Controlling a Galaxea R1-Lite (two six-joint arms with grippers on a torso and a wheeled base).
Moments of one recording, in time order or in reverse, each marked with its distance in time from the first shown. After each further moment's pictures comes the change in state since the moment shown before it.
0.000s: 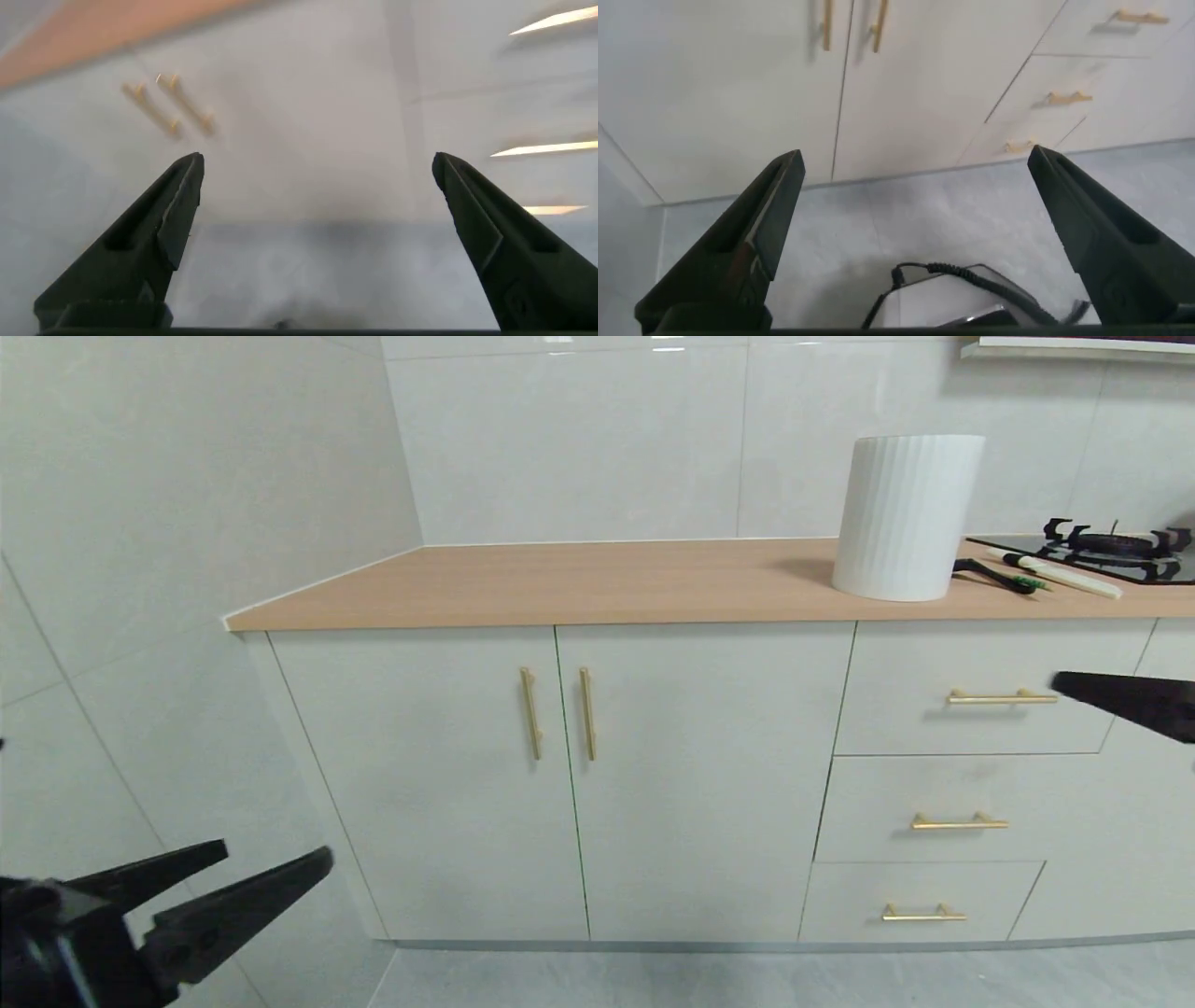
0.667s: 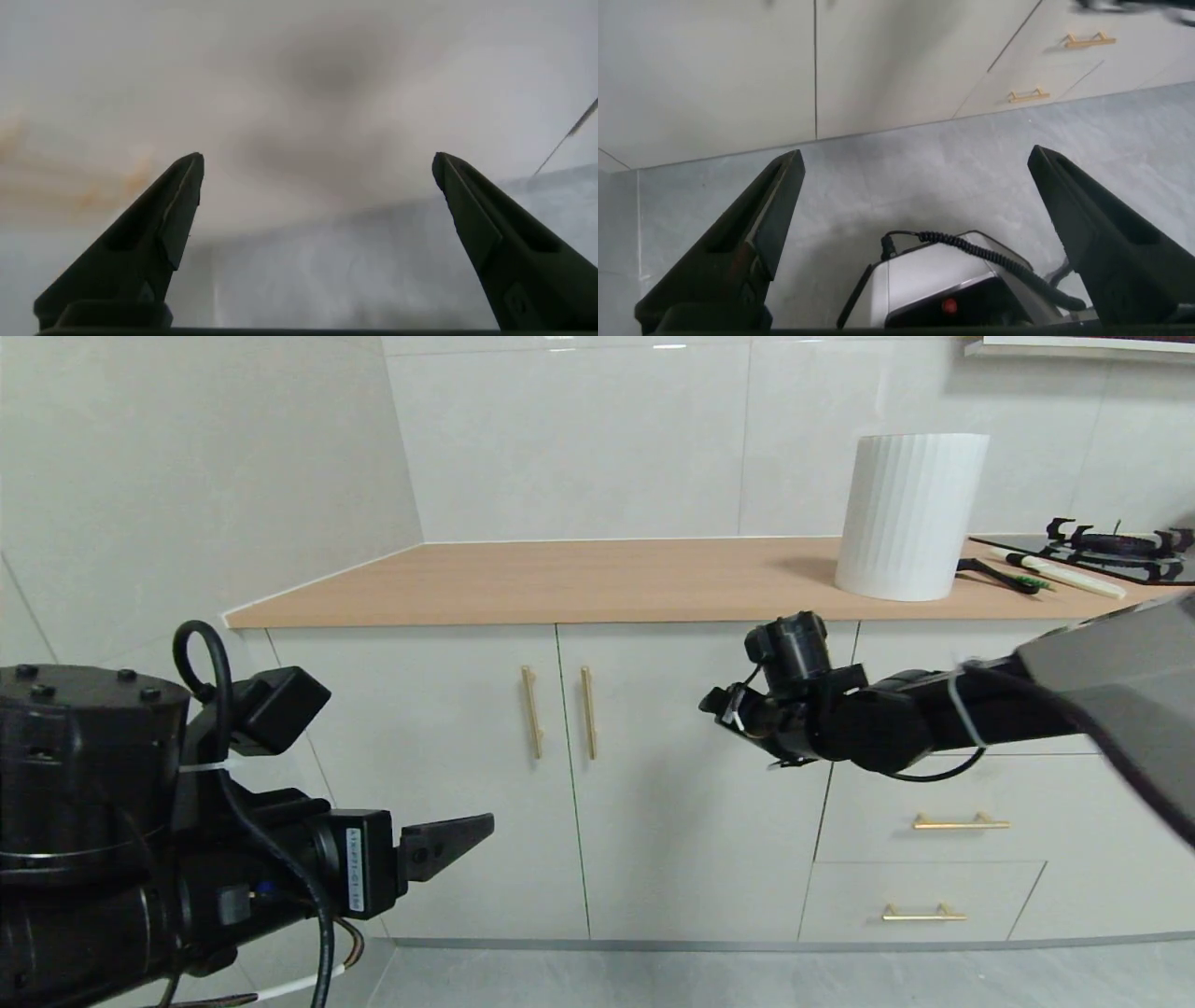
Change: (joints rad) left arm -0.076 0.414 -0.158 -0.051 -0.017 -0.051; right arm 0.183 1.166 -0.761 -0.019 -0.104 0.416
